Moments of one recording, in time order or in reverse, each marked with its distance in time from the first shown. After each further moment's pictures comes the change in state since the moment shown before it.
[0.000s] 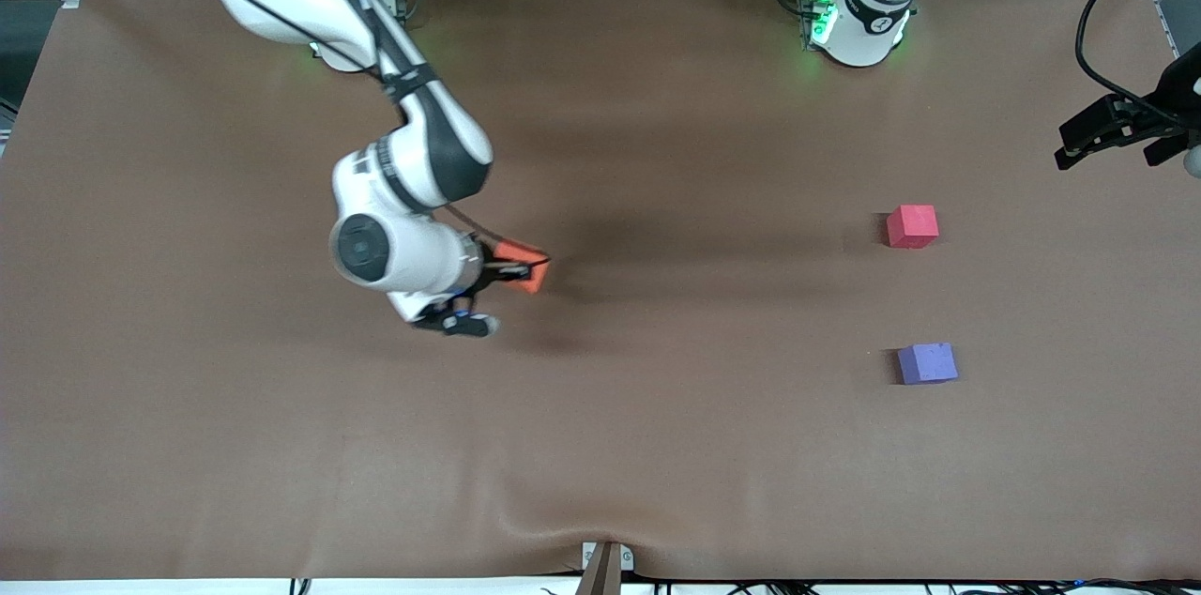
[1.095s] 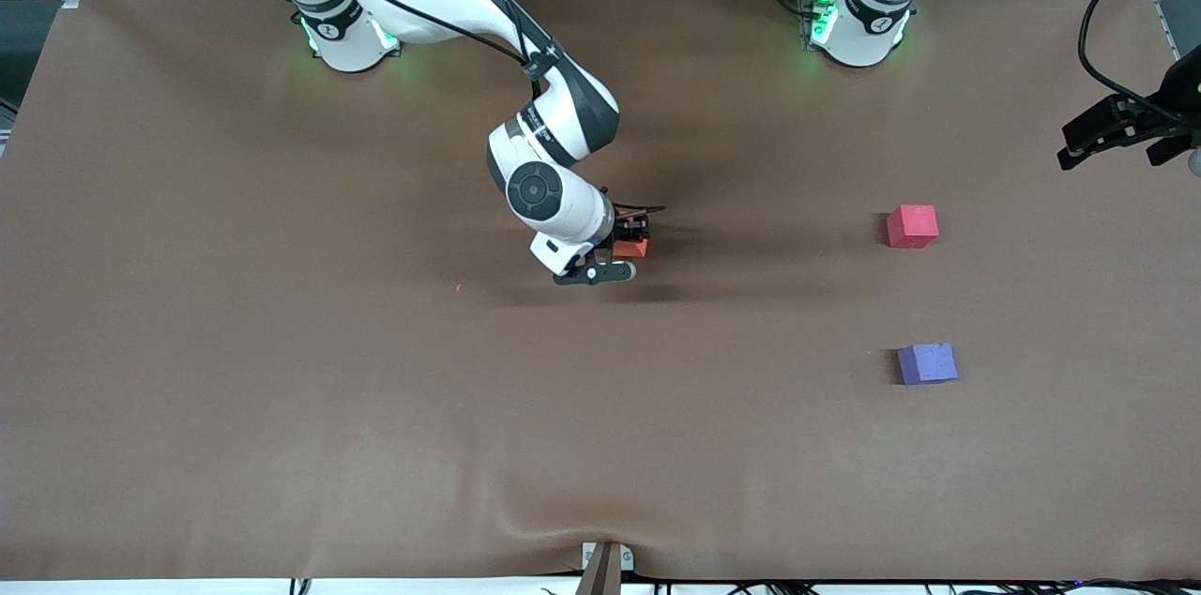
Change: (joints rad) left arm 0.004 0.000 0.000 0.000 0.000 0.000 0.000; right arm 0.247 0.159 -0.007 0.066 0.042 0.215 0.013
